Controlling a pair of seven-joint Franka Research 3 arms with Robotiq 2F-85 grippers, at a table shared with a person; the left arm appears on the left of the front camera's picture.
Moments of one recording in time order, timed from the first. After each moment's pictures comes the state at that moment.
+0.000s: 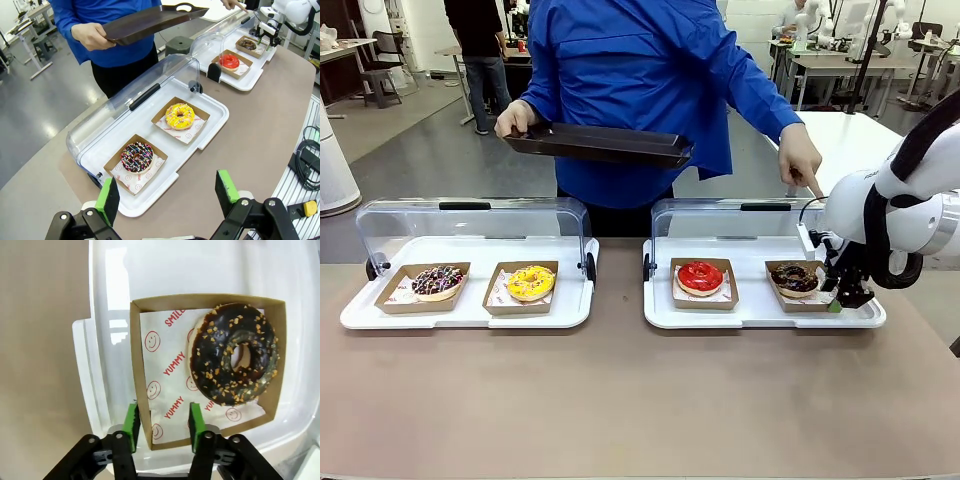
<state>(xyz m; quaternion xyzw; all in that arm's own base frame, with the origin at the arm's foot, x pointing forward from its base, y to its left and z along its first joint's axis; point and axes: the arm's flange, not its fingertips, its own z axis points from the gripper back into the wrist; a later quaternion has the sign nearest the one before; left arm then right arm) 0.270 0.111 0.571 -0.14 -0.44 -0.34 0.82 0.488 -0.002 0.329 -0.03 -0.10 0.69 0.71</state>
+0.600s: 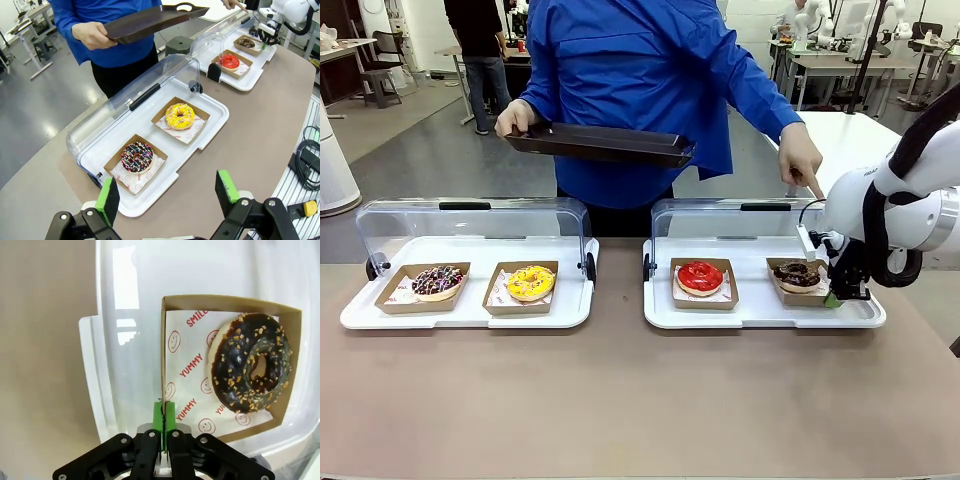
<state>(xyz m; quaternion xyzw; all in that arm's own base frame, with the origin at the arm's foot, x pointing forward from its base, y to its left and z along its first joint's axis) 0.270 0.111 0.571 -0.14 -0.44 -0.34 0.82 0.490 -0.003 0.330 -0.01 -0.08 0.70 0.71</state>
